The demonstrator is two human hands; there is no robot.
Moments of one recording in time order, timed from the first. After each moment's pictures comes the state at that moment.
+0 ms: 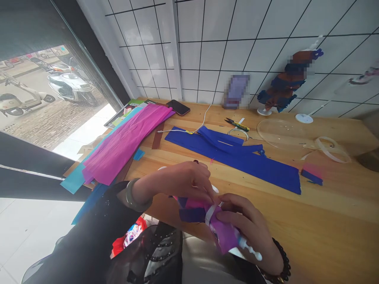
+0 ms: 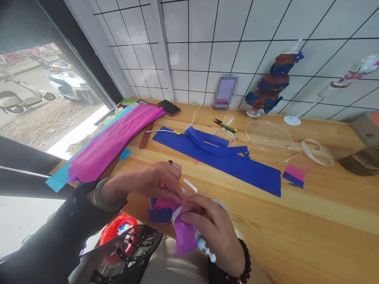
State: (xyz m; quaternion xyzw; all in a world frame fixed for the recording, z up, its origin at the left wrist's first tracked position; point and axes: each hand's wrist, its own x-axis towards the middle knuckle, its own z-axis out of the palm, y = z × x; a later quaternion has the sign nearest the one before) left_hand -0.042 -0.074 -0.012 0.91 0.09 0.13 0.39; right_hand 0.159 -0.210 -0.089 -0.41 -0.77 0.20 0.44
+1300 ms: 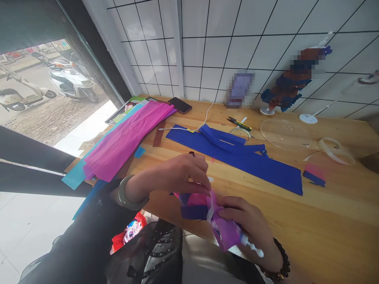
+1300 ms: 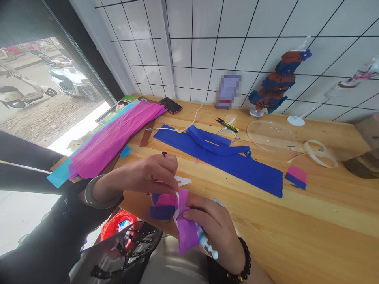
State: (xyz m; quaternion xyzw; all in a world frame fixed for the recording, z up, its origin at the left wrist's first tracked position) left_hand -0.050 -0.072 0.003 0.93 0.09 0.17 0.31; right_hand 0.159 -0.200 -0.073 -0.35 -0.80 0.19 0.45
